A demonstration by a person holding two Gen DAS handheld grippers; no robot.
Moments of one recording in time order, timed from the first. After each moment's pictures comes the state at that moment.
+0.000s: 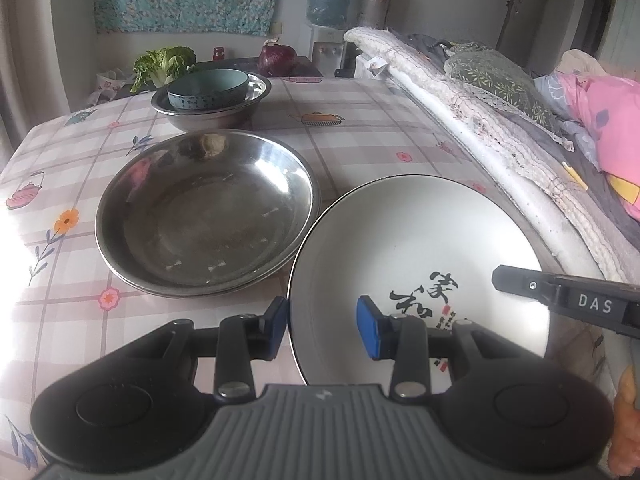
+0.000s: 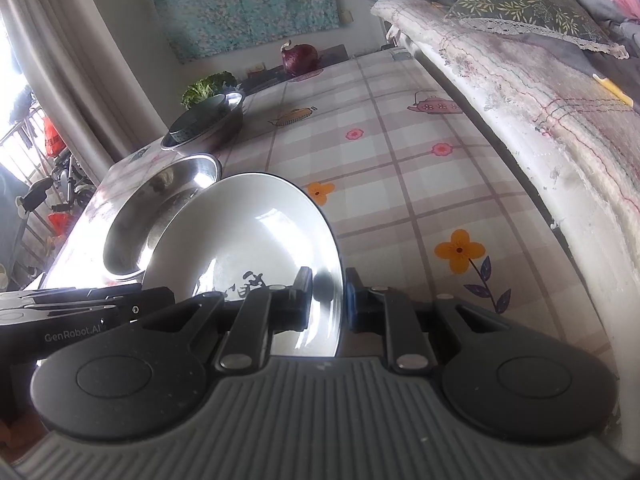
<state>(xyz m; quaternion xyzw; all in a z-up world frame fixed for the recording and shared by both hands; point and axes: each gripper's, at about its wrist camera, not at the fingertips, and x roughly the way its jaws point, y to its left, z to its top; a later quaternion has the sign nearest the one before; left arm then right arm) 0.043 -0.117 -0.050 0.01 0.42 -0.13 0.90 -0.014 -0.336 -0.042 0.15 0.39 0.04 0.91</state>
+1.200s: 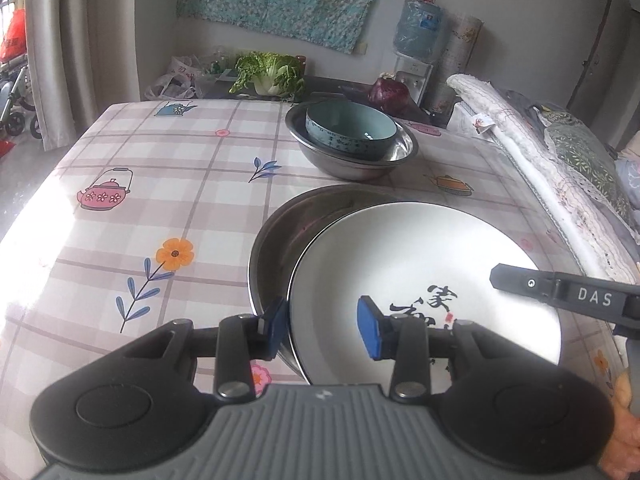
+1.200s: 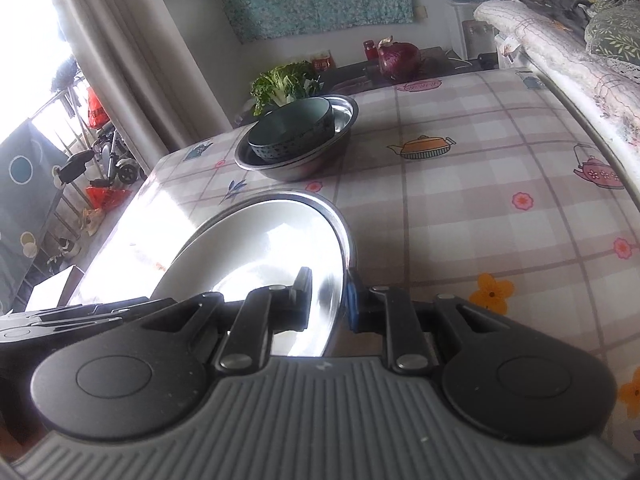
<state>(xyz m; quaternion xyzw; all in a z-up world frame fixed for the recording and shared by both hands) 0.116 -0.006 -0.042 -0.06 0.41 -0.04 0.91 0.117 -0.225 -0.028 0.13 0.40 0.13 0.90</state>
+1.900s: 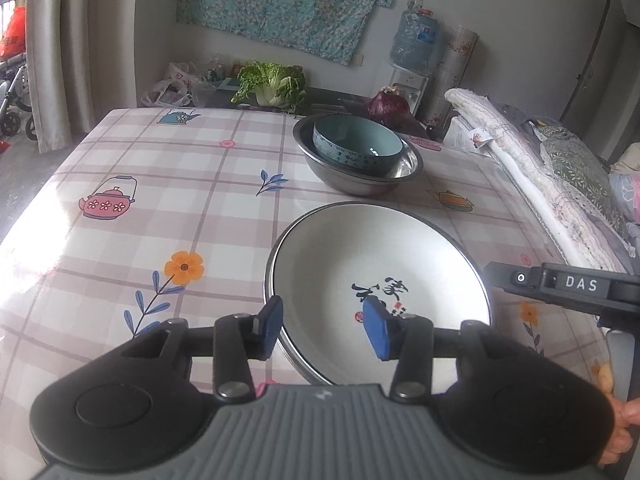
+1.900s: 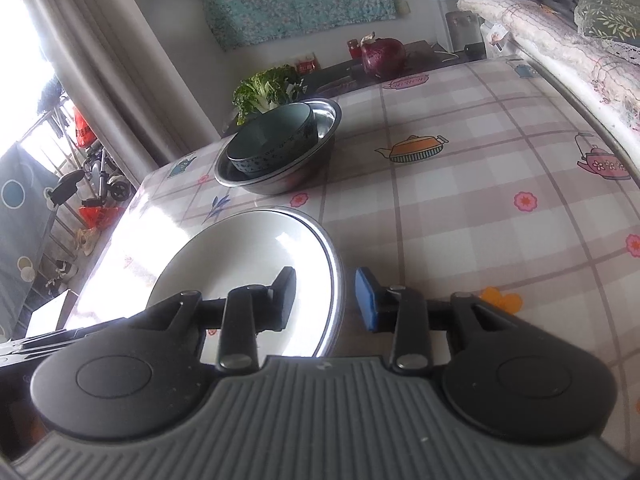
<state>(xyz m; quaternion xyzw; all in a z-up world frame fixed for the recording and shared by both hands) 0.114 0.011 -0.038 -0.07 0.39 -0.05 0.92 0.137 -0.229 -0.040 0.16 0.39 0.11 0.90</state>
